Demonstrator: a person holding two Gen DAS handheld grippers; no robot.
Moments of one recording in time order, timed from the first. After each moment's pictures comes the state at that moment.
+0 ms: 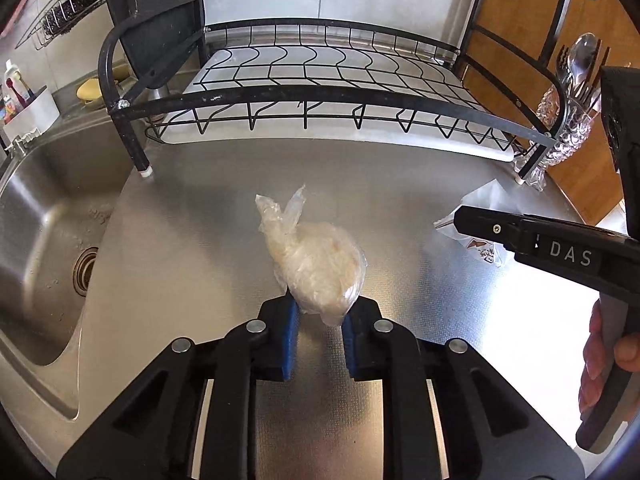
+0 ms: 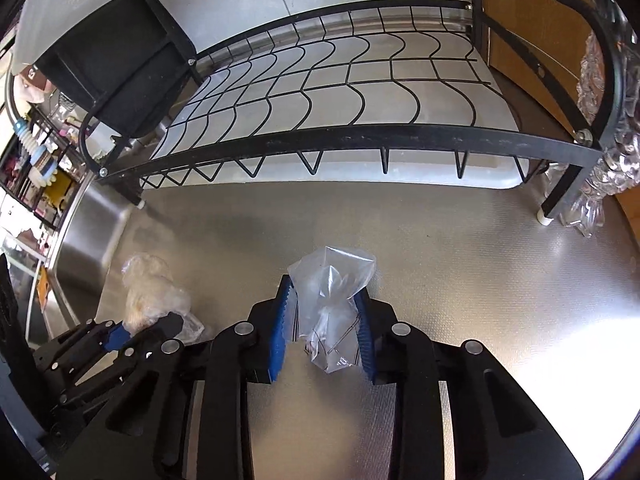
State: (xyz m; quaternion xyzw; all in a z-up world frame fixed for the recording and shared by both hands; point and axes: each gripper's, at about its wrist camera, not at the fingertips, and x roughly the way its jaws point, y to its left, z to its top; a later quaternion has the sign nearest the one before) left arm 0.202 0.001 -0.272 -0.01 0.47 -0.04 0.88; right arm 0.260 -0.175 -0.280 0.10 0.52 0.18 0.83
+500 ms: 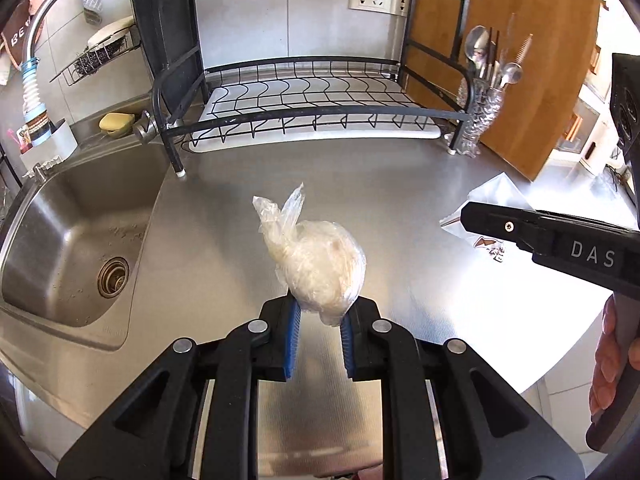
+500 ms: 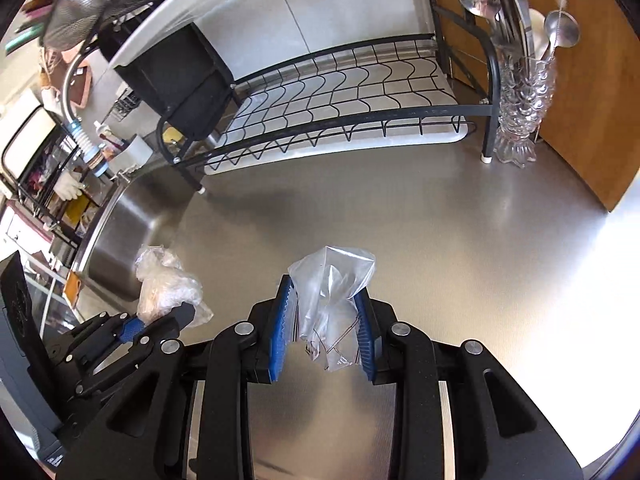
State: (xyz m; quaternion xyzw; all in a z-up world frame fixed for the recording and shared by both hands) left arm 0.082 -0.007 -0.220 0.03 0.43 -0.08 0.90; right arm 0.141 -0.182 -0.218 0.13 0.48 0.16 0.85
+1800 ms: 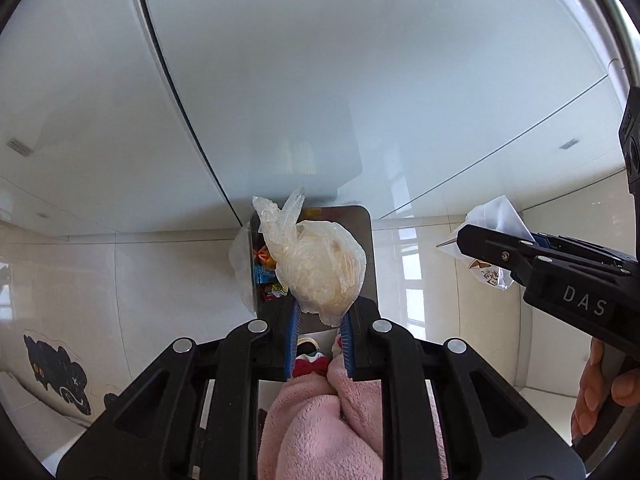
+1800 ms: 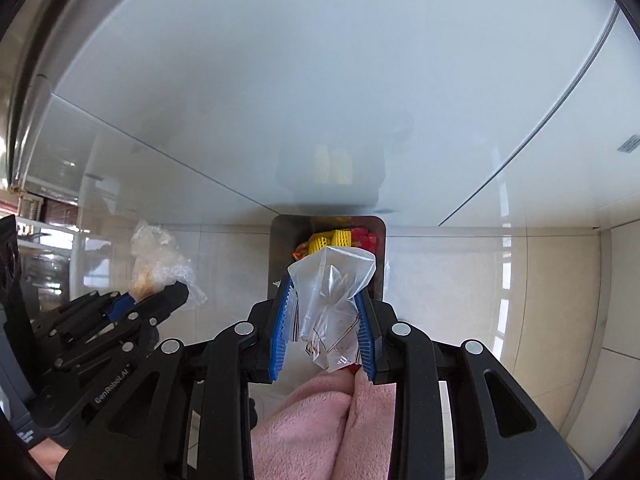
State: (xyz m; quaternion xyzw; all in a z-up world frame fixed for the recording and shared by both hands) left arm -0.087 0.012 -0.525 -0.04 0.63 -0.10 0.77; right arm -0.065 -0.138 -0.488 0.11 0.65 0.11 0.74
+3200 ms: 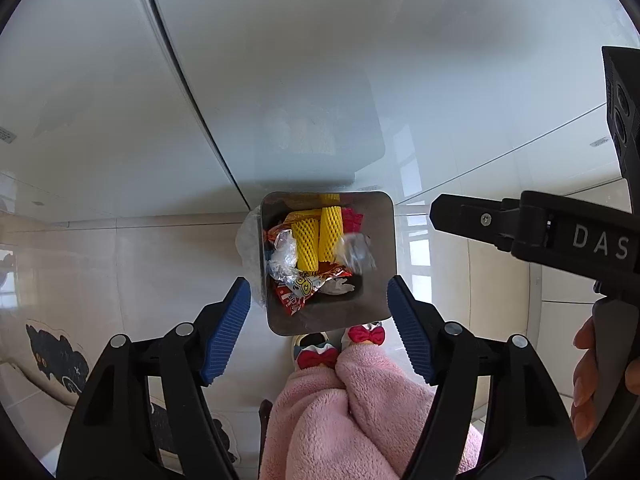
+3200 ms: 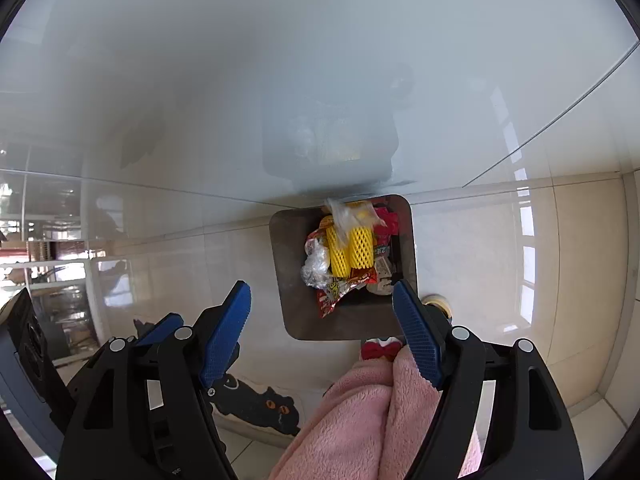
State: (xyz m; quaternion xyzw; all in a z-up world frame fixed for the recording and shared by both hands) left arm -0.081 0.017 -0.554 -0.04 0.65 -0.08 0.75; right arm -0.032 -0.128 -0.549 0.18 0.69 0.08 0.69
